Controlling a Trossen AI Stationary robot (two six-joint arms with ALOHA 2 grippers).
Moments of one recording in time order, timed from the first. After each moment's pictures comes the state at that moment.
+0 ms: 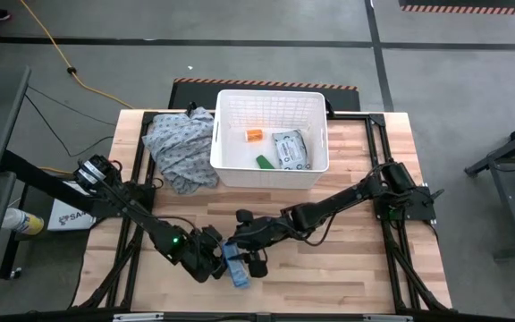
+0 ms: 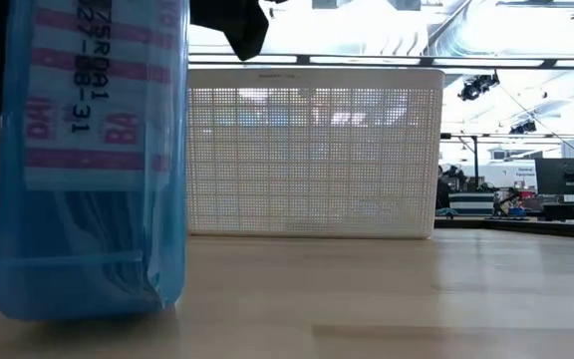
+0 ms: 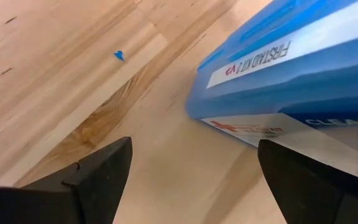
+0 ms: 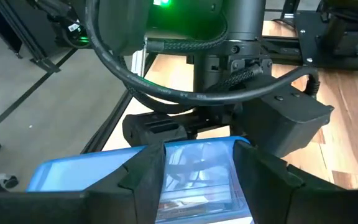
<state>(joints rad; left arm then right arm) -0.68 1.68 0.91 -0.32 -0.40 -1.44 0.34 2.01 1.47 0.04 0.02 0.11</state>
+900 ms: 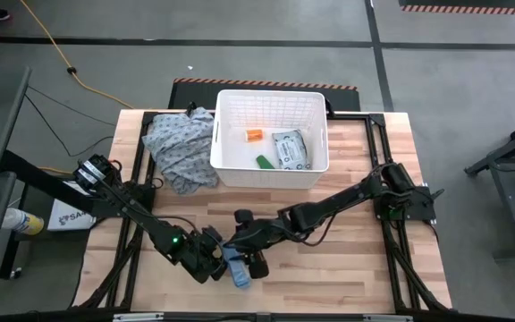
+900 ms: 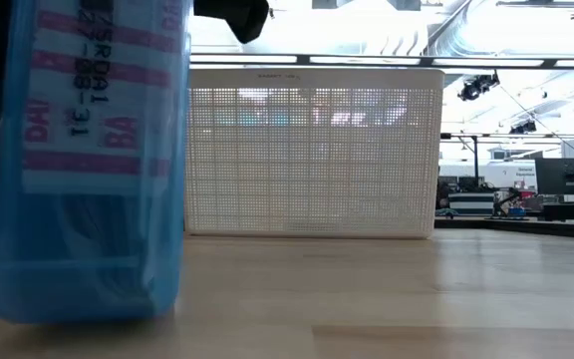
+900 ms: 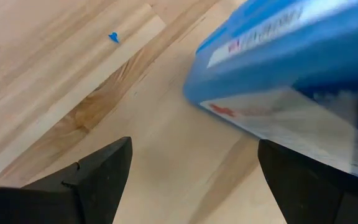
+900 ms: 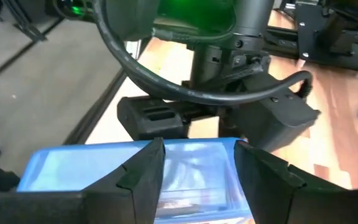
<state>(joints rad) -0.69 1.67 0.91 -0.32 -0.35 -1.45 0.34 2.01 1.56 -0.13 0.05 0.03</state>
